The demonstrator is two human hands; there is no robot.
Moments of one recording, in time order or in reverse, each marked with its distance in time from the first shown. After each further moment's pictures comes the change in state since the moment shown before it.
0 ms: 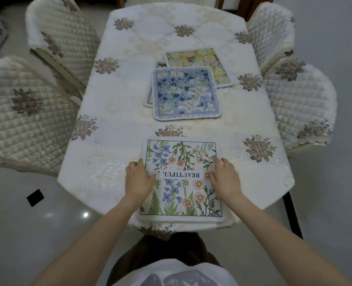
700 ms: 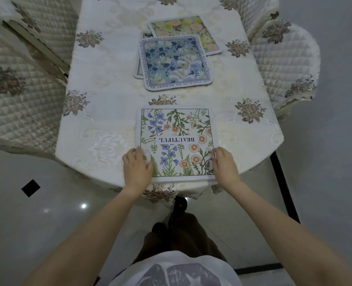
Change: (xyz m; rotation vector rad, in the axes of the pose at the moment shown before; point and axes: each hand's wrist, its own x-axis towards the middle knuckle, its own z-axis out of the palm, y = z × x) left_hand -0.063 -0.042 0.024 0.051 0.051 0.126; right_hand -0.091 0.006 0.035 0.211 0.058 0.024
